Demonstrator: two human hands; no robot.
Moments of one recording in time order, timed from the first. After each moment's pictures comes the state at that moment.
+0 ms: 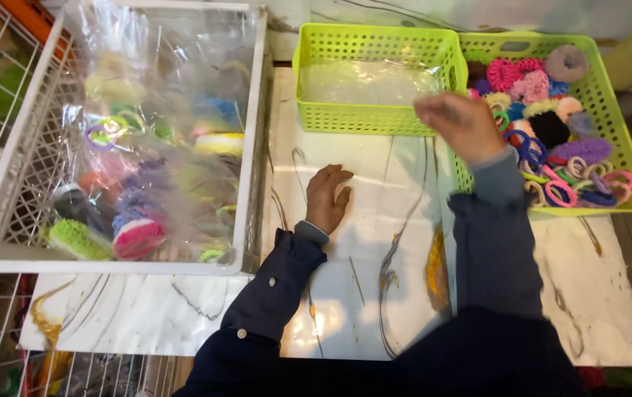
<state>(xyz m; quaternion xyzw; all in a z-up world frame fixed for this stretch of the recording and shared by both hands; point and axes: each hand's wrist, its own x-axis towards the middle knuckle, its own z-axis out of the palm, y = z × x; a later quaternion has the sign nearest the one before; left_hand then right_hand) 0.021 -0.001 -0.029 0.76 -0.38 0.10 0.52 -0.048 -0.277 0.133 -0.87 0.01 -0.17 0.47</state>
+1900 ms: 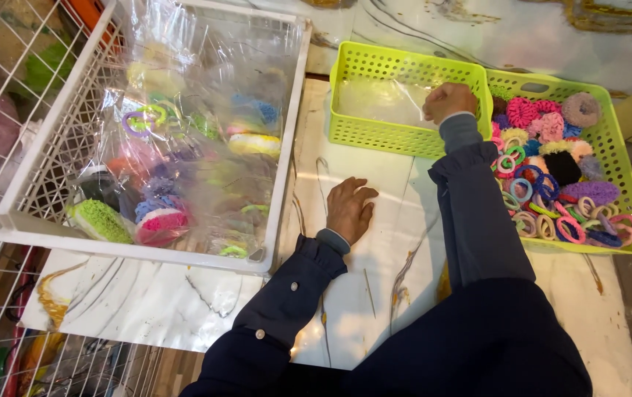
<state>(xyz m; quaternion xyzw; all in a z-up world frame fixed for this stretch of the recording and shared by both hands) 0.015 0.001 -0.014 0.78 -0.38 0.13 0.48 0.103 -0.315 0.083 -0.90 0.31 -0.13 0.28</state>
